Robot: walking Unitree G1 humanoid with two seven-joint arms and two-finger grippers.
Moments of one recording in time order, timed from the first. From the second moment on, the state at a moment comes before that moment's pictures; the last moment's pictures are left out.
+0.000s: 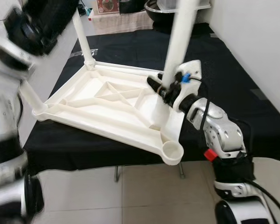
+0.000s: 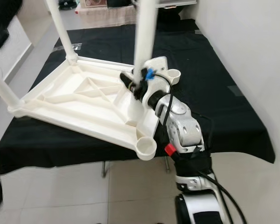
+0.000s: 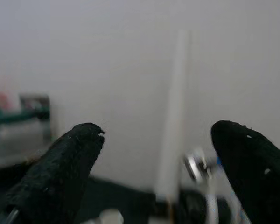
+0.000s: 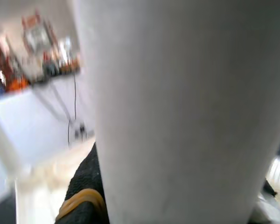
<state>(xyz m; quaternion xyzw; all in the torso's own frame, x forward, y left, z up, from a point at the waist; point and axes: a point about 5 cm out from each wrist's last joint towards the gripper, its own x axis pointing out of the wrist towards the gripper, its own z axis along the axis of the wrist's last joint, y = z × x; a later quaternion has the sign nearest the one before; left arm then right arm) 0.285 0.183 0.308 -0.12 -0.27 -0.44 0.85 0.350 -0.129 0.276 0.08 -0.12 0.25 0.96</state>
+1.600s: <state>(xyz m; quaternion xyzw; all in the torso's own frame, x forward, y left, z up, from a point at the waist) 0.220 0.097 0.153 -0.09 -0.02 -0.35 0.93 0.306 -0.108 0.247 -0.02 -0.12 0.50 0.86</state>
